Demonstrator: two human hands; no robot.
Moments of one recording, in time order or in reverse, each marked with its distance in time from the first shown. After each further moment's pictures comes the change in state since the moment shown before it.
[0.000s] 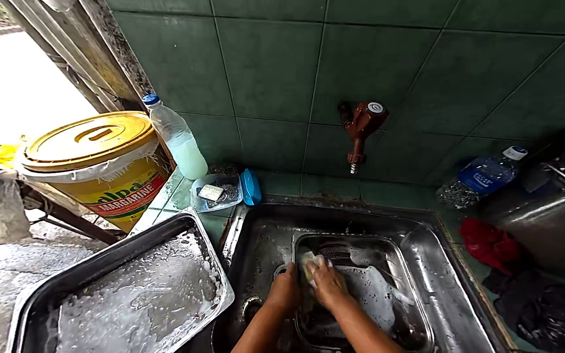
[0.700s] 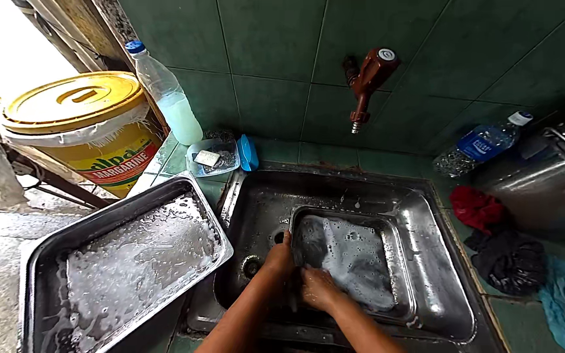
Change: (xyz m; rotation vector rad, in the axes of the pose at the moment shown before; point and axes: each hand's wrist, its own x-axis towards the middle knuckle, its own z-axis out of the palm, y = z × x) left_hand -0.024 0.008 0.004 0.104 -0.089 -0.108; right_hand -0.071 -0.013 0.031 0.168 -0.359 -0.105
